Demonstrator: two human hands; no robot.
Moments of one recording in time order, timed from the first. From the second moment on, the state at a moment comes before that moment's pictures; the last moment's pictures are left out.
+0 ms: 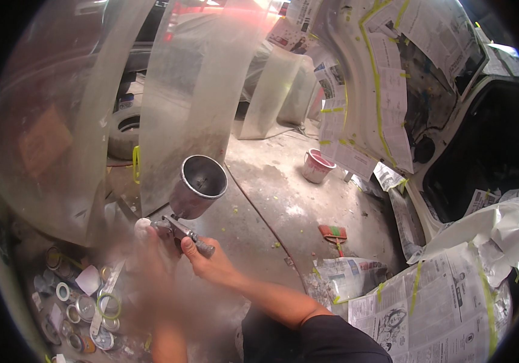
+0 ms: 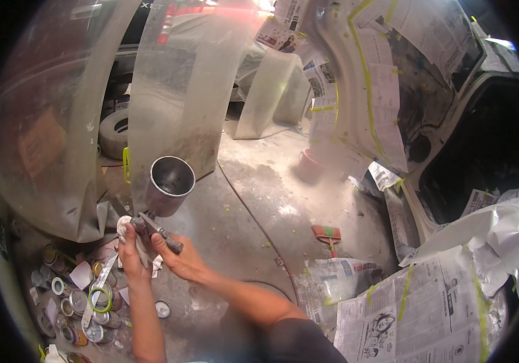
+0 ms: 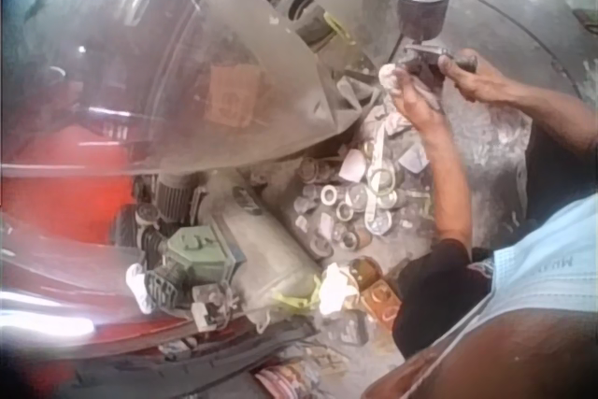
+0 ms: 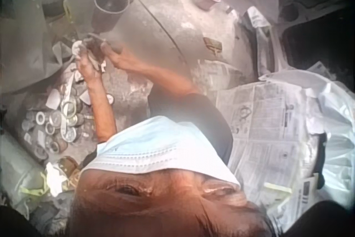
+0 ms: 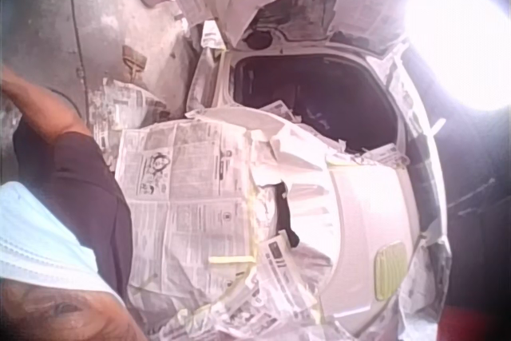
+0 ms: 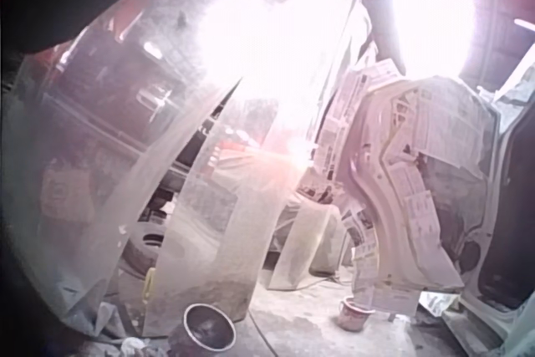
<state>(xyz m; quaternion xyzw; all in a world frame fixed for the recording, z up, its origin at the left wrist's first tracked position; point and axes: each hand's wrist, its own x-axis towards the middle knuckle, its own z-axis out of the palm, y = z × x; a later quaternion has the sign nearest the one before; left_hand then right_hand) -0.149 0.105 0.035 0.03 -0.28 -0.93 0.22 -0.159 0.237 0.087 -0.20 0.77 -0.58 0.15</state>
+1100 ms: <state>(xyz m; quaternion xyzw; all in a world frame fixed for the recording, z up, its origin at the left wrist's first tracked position) -0.157 0.099 0.004 -0.15 -0.33 -0.90 0.24 -0.151 0.232 0.086 -0.25 0.77 -0.58 0.13</state>
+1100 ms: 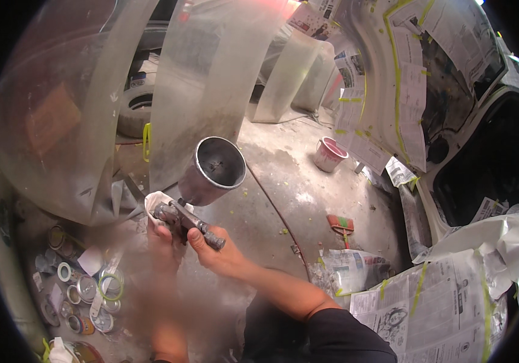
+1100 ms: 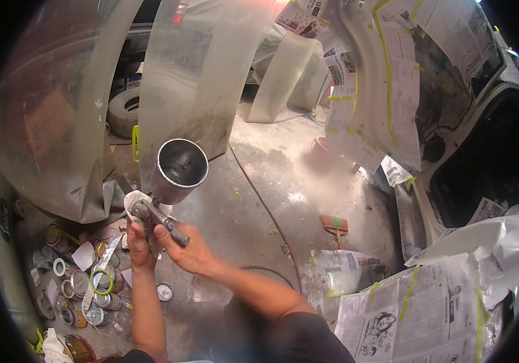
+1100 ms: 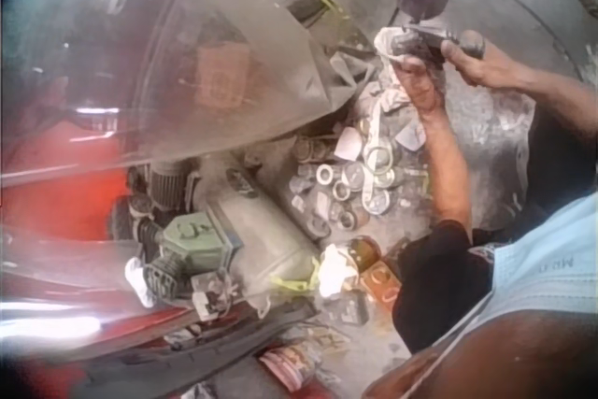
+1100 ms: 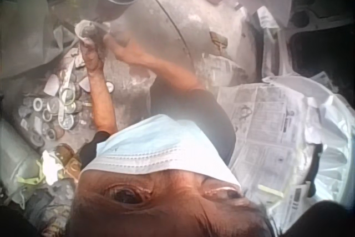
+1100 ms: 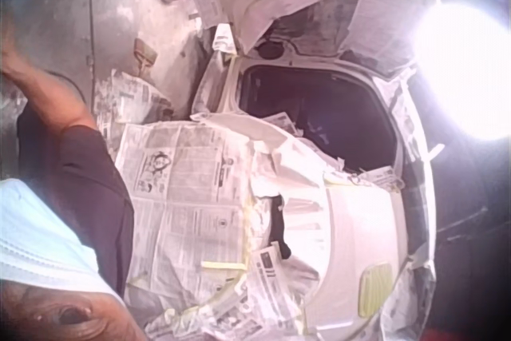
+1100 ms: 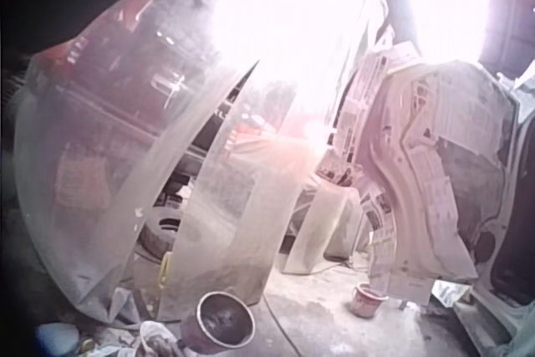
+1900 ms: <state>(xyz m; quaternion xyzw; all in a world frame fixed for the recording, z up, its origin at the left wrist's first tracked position) -0.156 0.095 0.009 -0.06 -0.37 -0.89 0.25 -0.148 0.224 0.090 -0.23 0.77 -0.58 0.16</state>
